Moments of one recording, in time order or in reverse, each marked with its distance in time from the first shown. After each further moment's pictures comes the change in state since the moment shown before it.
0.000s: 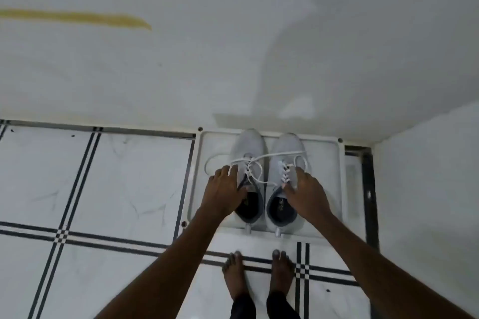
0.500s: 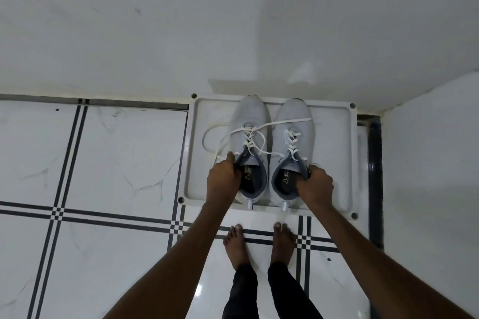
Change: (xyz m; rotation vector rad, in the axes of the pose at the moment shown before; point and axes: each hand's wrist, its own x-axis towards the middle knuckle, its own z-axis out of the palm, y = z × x) left_hand -0.003 -0.005 0.056 -0.251 0.051 -0.227; right_hand -0.008 0.026 0.058 0.272 0.100 0.415
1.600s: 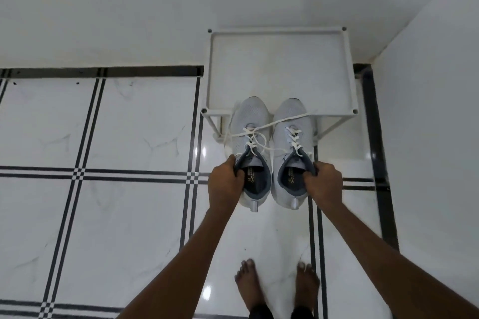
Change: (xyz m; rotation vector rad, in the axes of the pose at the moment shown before) left_hand -0.276 -0.125 0.068 -0.184 0.118 0.035; right_hand -0.254 0.155 0.064 0.085 0.099 -0.080
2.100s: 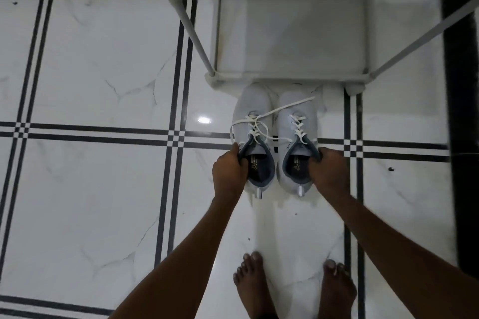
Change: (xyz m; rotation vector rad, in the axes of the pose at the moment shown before) left_hand 0.053 -0.198 0.248 0.081 -0.027 -0.086; right_hand 0.091 0.181 0.251 -0.075 -0.022 0.031
